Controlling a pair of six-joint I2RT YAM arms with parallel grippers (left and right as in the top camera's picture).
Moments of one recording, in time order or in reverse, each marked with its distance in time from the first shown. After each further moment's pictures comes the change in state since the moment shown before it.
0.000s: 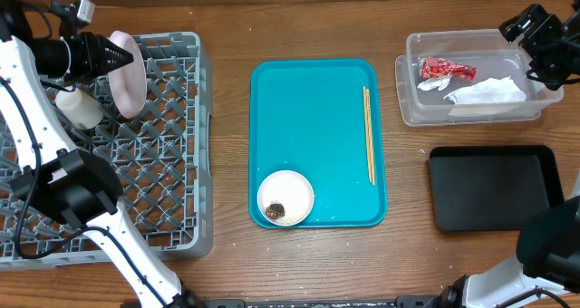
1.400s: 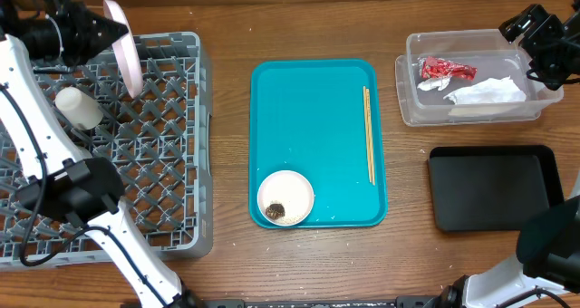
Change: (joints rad) left arm -0.014 0.000 0.163 0.000 0.190 -0.338; right arm 0.000 0.000 0.000 0.000 0.000 0.000
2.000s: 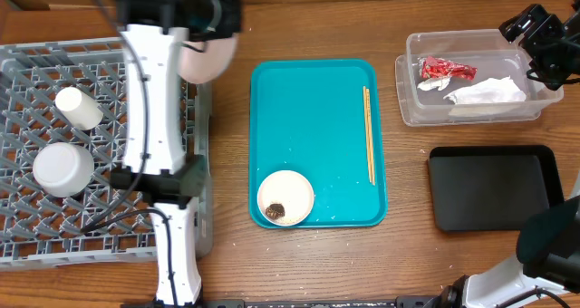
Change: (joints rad) left arm -0.575 0.000 0.266 0.001 -0.683 -0.288; right arm 0.000 0.000 0.000 0.000 0.000 0.000
